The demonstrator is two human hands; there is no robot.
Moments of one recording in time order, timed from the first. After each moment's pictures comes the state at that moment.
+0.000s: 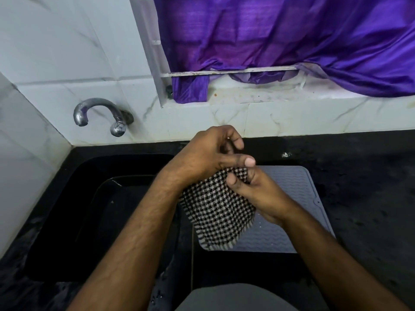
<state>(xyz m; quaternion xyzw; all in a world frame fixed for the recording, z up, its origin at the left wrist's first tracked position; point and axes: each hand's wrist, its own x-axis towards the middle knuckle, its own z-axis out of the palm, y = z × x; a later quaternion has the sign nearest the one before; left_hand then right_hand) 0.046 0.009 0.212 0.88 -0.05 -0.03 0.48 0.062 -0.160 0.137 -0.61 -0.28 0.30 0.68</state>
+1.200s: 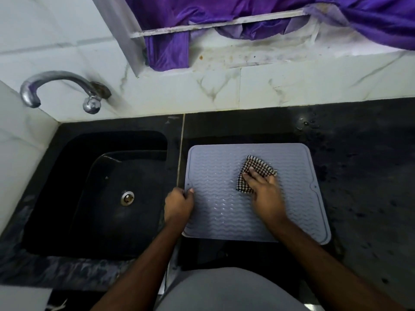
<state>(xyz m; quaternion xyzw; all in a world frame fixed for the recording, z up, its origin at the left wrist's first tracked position) 0.022 -0.015 -0.039 0.84 0.42 -0.02 0.34 0.129 -0.243 -0.072 -0.94 -0.21 0.09 0.24</state>
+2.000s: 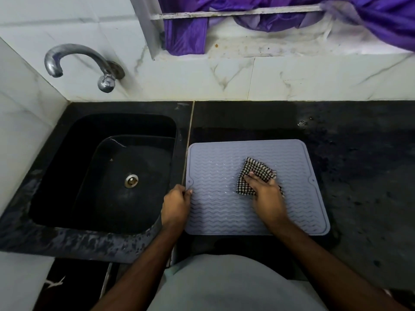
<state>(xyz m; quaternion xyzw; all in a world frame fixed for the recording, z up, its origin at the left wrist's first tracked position) -0.046 -0.012 -0.051 0.85 0.39 0.00 0.34 0.073 -0.245 -0.058 -0.94 -0.21 0.09 0.25</state>
